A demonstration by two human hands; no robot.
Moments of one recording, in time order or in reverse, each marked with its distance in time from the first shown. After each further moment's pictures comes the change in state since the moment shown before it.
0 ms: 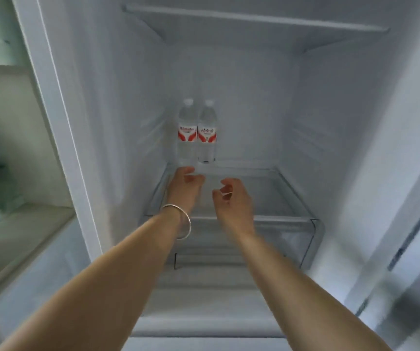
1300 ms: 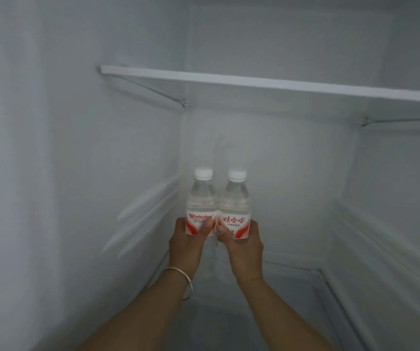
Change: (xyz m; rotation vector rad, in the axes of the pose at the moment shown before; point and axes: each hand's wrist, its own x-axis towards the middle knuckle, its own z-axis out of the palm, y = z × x) left_hand 0.148 0.000 0.035 -0.136 0.288 0.195; right_hand 0.194 0.023 0.063 0.449 -0.066 -0.064
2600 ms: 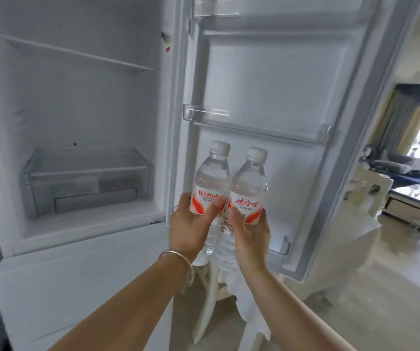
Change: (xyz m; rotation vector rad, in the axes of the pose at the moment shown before) left_hand -0.628 0.189 -0.169 -0.219 -0.780 0.013; right_hand -0.639 -0.246 -0.293 -0.297 0.703 -0.054
